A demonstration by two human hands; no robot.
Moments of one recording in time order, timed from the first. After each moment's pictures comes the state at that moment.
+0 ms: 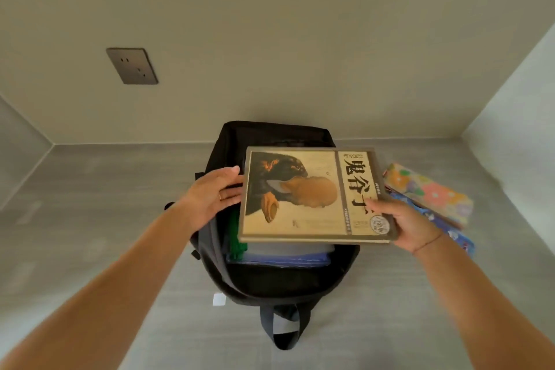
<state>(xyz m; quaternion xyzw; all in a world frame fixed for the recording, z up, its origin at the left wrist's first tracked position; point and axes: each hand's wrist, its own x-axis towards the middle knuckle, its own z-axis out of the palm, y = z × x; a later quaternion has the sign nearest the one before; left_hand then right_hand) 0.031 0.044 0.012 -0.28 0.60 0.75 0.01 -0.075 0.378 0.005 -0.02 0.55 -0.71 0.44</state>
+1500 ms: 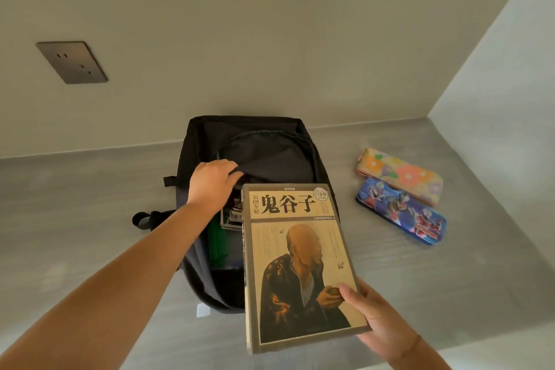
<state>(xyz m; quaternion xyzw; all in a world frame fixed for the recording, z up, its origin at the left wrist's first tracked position) -0.026 0.064 -0.022 -0.06 0.97 0.18 -0.15 0.063 0.392 -0.056 0.12 0.55 -0.70 0.44</state>
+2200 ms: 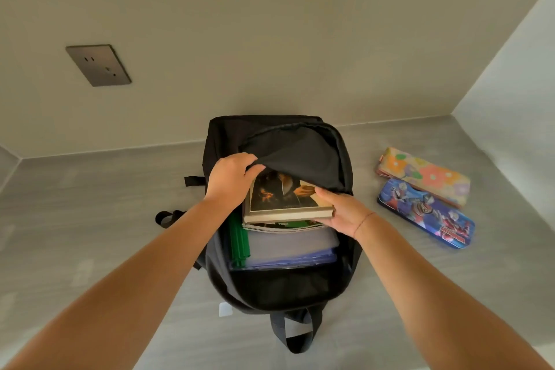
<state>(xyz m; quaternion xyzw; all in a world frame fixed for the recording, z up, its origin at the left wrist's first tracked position) -0.022 0.060 0.003 -0.08 0.95 0.28 -0.11 -0.077 0.285 -0.044 0.19 0.52 -0.74 0.38</state>
